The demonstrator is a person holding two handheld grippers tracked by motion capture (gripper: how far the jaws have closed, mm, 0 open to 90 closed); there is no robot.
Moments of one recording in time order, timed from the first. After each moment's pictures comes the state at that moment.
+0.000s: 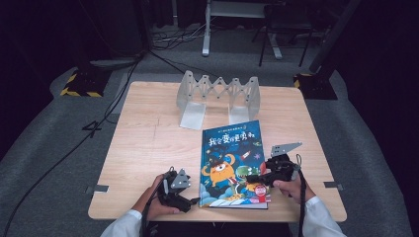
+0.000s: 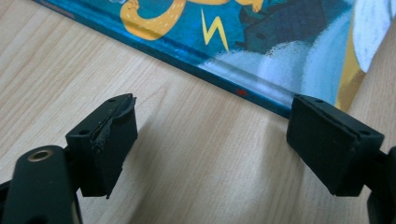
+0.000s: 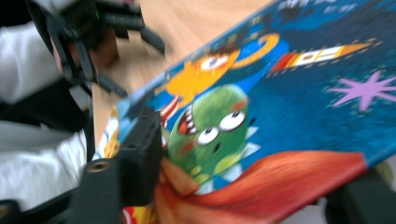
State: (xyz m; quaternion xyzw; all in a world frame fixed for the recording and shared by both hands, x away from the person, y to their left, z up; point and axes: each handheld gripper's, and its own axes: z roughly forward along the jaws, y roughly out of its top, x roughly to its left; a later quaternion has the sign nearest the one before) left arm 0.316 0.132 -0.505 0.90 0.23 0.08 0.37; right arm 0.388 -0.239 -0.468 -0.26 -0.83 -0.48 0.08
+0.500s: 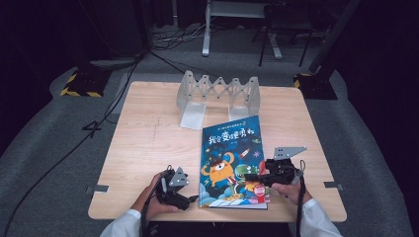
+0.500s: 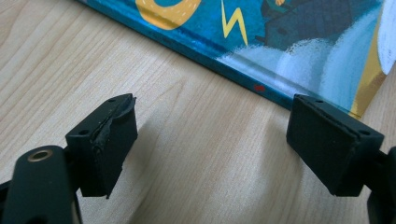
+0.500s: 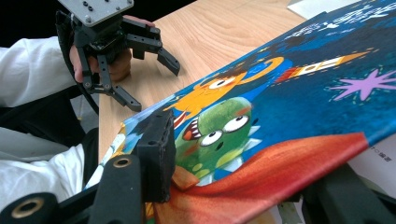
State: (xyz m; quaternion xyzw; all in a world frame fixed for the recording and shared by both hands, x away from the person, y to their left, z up) left arm 0.320 0.137 -0.505 0.90 0.24 0.09 0.36; right arm 0.373 -0.237 -0.461 -0.22 -0.82 -0.52 0.04
